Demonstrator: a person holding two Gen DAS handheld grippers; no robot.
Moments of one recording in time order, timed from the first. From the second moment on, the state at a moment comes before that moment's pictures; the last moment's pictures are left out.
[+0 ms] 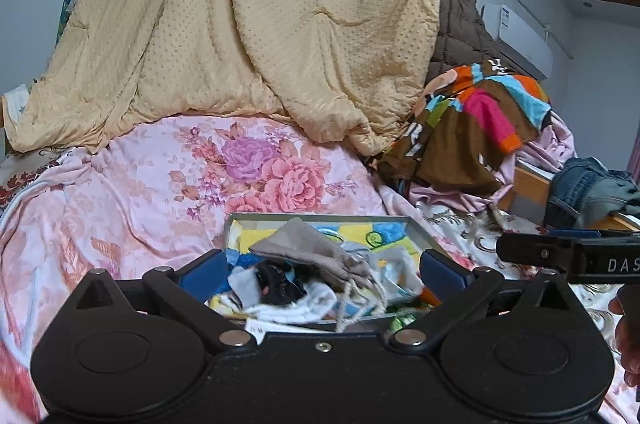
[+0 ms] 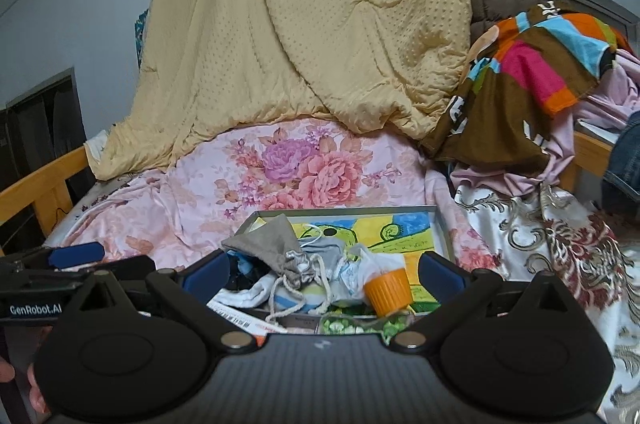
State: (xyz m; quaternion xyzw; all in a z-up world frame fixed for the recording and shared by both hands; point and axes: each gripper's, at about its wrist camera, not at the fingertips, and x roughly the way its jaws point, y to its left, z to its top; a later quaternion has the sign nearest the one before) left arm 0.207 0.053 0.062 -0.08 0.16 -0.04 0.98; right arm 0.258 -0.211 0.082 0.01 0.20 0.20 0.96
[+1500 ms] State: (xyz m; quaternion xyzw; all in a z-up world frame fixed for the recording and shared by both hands) left arm 0.118 0.027 0.027 -0.09 0.21 -0.03 0.97; right arm 0.157 -0.252 0.029 0.05 0.22 0.18 0.96
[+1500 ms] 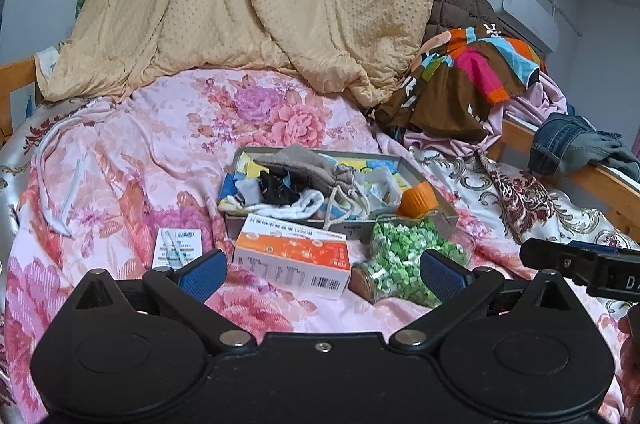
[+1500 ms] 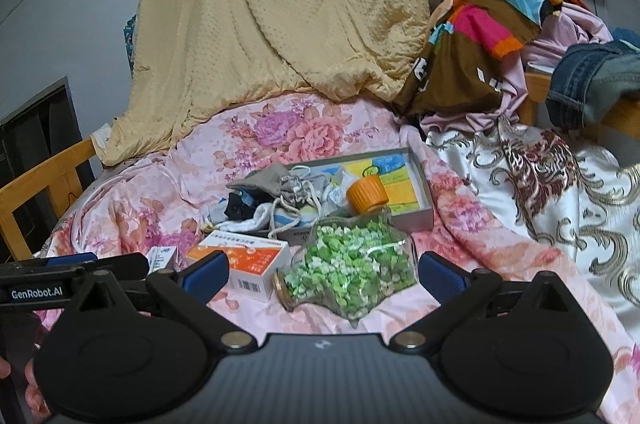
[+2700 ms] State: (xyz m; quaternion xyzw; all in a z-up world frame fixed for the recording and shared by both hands) left arm 0.088 0.013 0.001 -0.08 0.25 -0.01 0.96; right arm 0.124 -0.256 0.002 0.03 0.23 0.17 0.96
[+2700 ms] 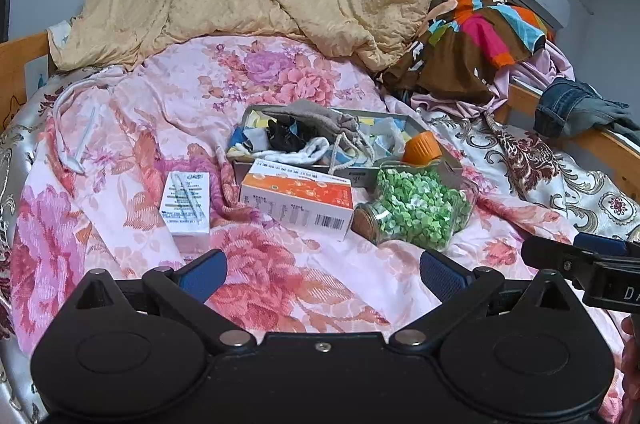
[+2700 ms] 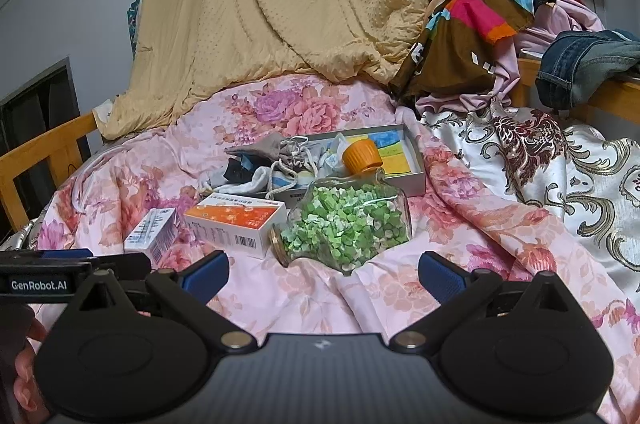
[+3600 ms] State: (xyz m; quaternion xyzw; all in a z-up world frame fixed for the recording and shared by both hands) left arm 0.076 0.008 -0.008 -0.08 0.27 0.01 0.96; right arm 0.116 -0.259 -0.010 0.03 0.25 0.17 0.95
